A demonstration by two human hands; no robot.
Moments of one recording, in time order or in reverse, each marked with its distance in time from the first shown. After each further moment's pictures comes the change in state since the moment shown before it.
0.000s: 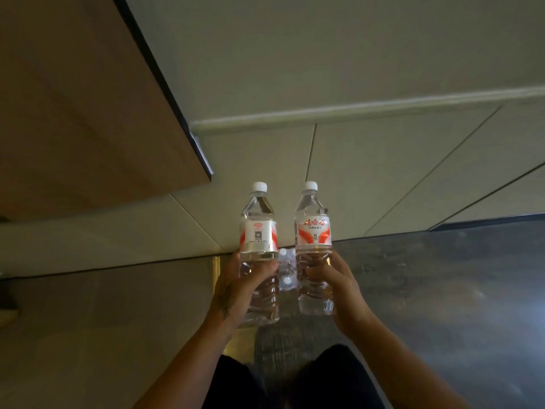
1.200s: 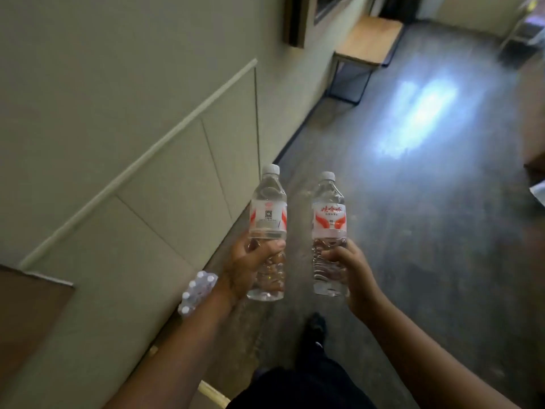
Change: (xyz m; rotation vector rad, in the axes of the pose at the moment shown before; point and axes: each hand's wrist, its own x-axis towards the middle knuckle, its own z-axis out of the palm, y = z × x) left_hand -0.224 0.106 0.103 0.385 -0.998 0.116; right_hand -0.381 -0.047 0.013 0.396 0.885 -0.276
